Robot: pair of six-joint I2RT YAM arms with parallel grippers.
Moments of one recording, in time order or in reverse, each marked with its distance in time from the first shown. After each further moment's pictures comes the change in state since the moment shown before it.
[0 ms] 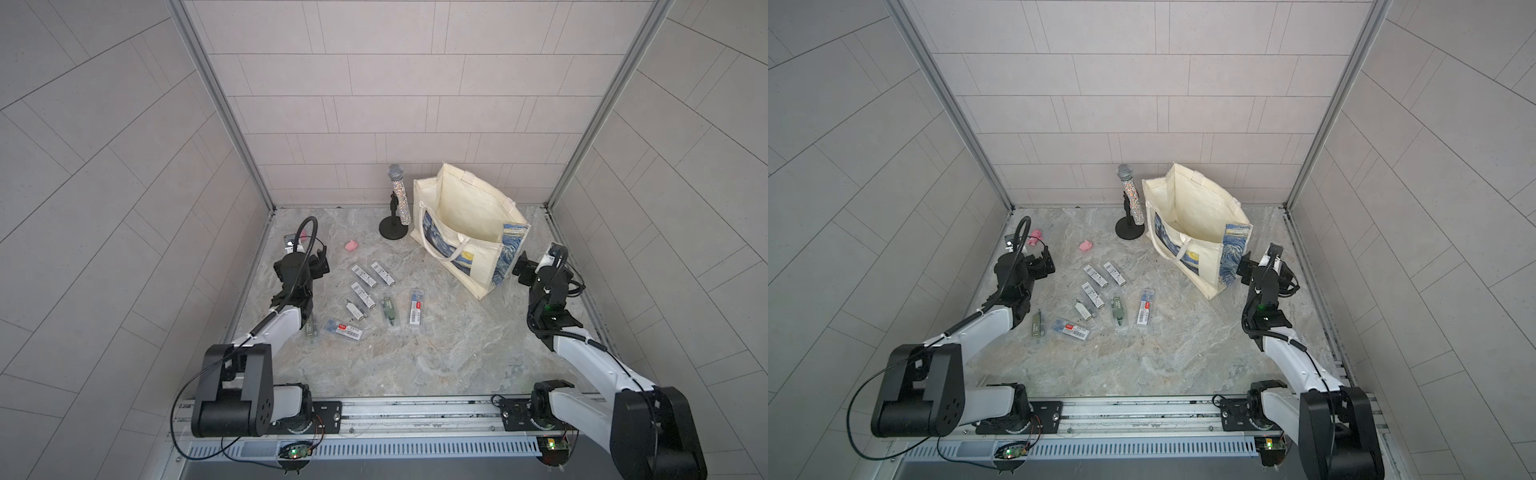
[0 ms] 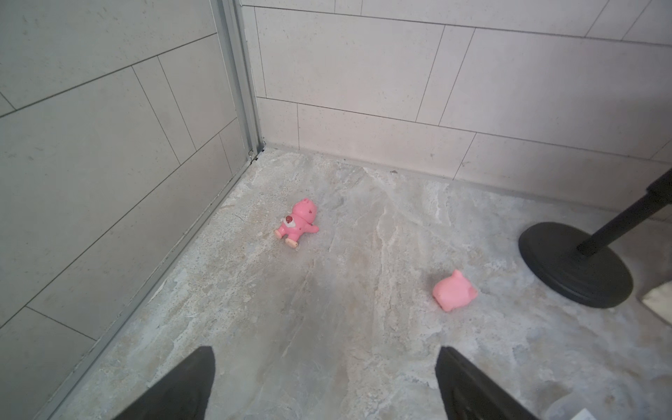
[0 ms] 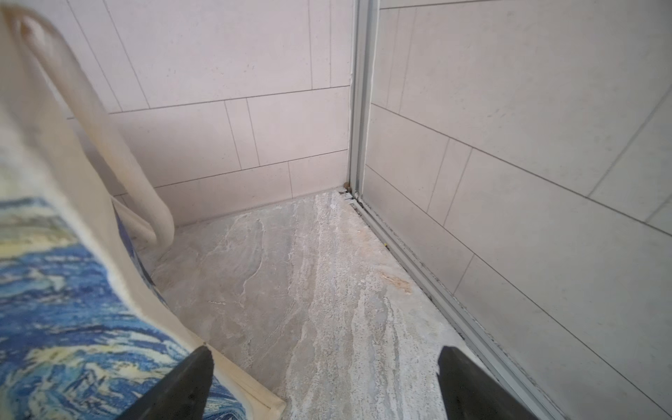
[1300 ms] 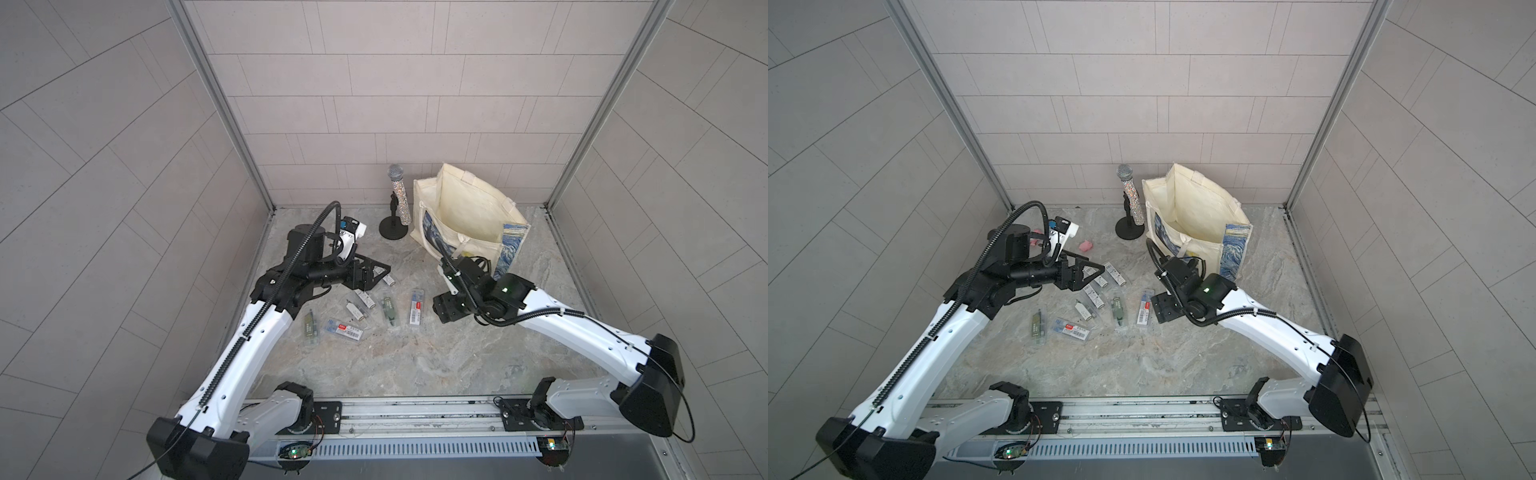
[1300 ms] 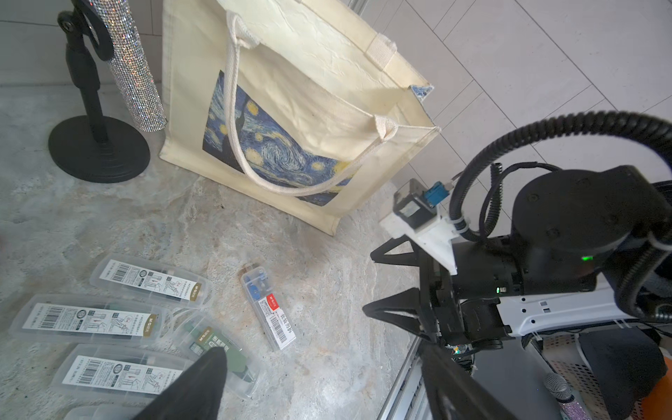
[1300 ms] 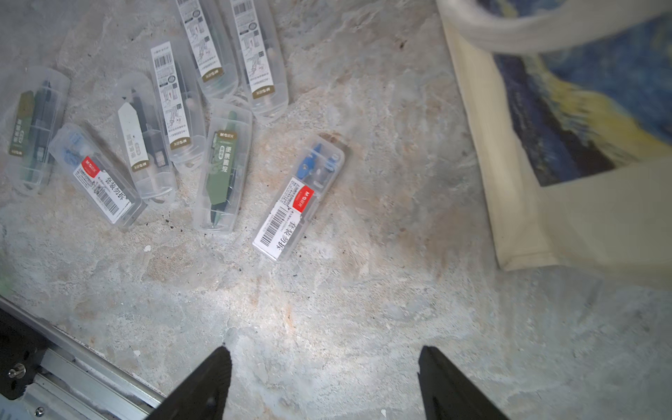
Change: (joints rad) left arm -0.291 -0.227 0.501 -0.923 0.910 0.015; right arm 0.761 0.370 0.697 -1.147 -0.370 0.221
